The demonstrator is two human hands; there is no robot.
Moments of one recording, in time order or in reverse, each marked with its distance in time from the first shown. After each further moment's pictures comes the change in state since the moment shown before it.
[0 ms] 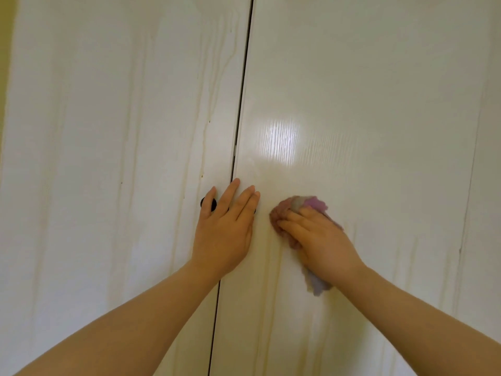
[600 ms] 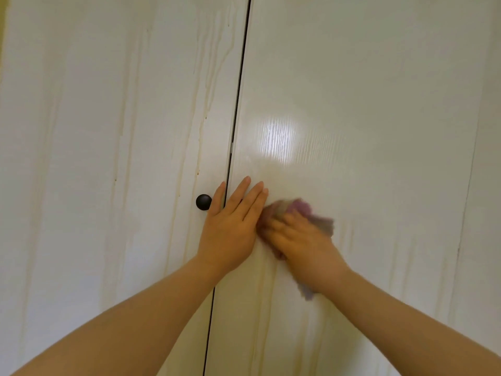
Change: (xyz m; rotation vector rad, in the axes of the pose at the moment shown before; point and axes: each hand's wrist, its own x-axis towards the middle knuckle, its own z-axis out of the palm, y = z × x) left_hand 0.003 0.007 0.014 -0.059 0.047 0.089; right_hand -0.003 -0.005 0.024 -0.065 -0.104 -0.079
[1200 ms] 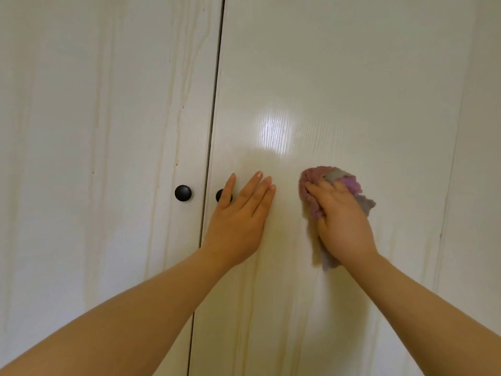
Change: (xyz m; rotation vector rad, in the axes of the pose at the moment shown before) left_hand 0.015 0.035 0.007 0.059 -0.067 0.089; right_hand -0.024 0.046 -0.031 0.055 0.269 0.421
